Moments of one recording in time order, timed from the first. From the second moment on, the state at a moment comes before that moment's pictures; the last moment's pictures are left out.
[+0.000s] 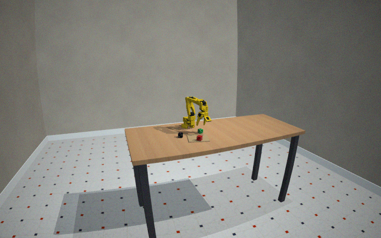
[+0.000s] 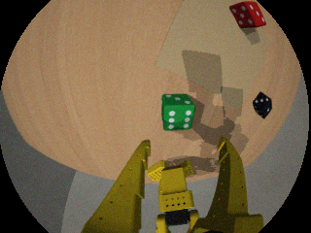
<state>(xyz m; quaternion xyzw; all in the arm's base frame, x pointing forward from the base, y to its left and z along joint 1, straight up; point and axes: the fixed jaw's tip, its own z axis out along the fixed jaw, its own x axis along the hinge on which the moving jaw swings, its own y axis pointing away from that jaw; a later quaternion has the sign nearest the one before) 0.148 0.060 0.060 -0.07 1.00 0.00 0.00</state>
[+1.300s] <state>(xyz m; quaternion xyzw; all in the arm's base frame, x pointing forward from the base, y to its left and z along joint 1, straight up) 0.147 0.060 0.016 -0.07 1.00 0.00 0.00</state>
